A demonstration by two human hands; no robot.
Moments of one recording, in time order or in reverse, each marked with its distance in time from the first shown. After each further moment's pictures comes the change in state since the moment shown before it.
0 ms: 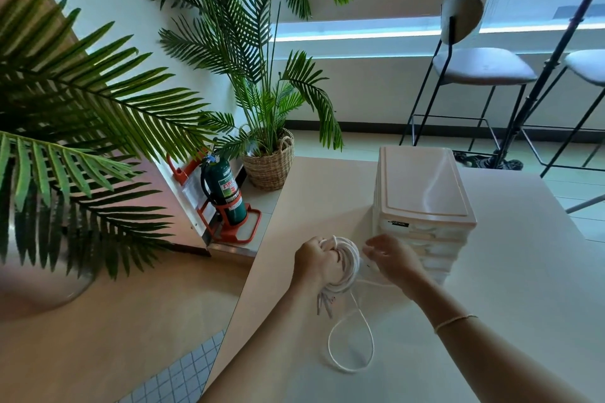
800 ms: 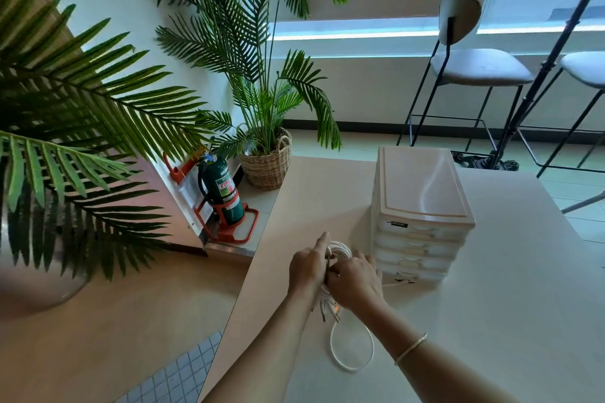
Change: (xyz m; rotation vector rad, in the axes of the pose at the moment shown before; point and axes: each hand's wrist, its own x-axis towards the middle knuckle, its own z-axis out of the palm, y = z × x) left_hand 0.006 -0.012 0.007 -0.348 0.059 -0.264; right_hand -0.040 -0.036 0.053 -0.481 -0.049 -0.051
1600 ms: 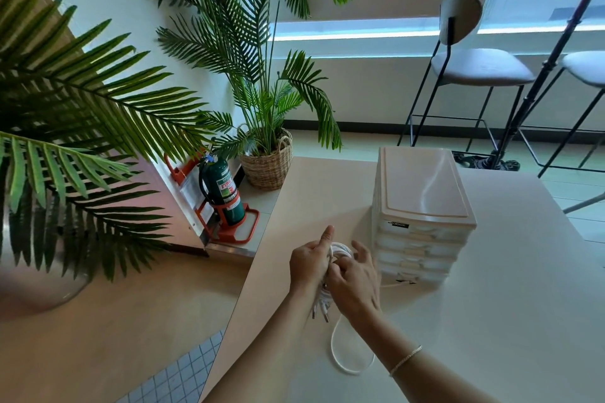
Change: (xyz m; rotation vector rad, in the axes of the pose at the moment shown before) left_hand 0.001 0.004 -0.001 0.072 0.012 0.153; right_hand -0.012 -0.002 0.007 0.327 0.140 -0.027
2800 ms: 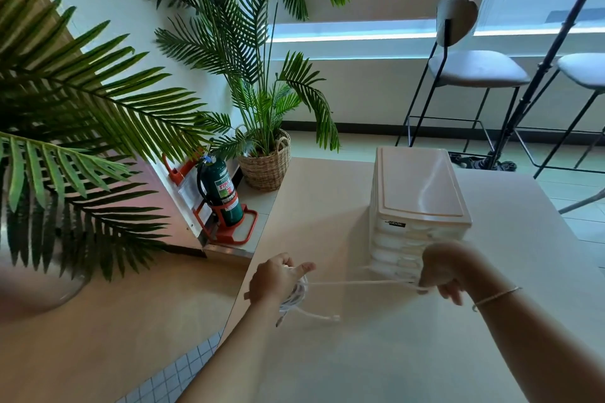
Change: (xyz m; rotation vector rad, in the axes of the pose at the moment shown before) left_hand 0.018 -0.048 -0.054 0.556 0.012 0.177; right_hand 0.059 0.049 -0.124 -0.853 -0.693 0.388
